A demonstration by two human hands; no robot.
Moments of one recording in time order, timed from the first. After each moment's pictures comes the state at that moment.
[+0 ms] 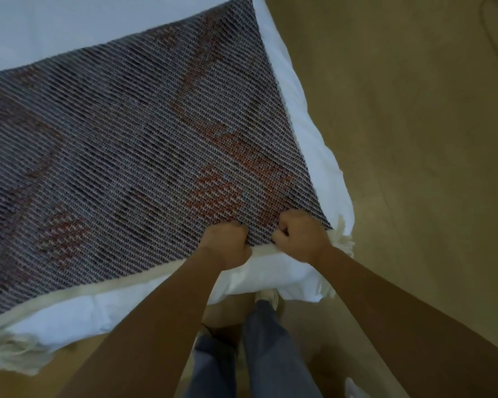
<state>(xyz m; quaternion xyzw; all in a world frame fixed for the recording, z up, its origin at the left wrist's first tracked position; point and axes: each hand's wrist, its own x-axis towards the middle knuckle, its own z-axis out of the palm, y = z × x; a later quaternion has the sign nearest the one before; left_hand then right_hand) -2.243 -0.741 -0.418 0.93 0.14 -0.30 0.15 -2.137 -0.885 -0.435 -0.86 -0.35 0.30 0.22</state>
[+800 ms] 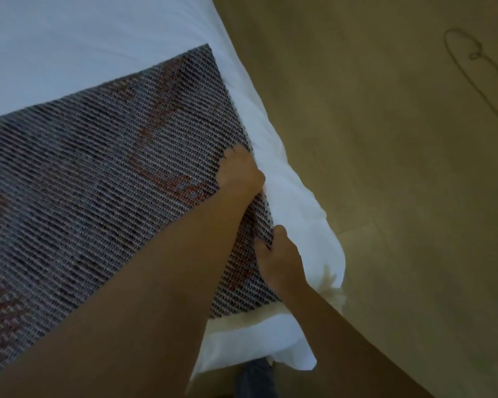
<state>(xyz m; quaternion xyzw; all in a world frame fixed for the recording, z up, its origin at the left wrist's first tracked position) -2.013 -0.706 -0.430 0.88 0.40 -0.12 0.23 -2.097 -0.849 -0.430 -0.86 -0.09 0.32 0.38</state>
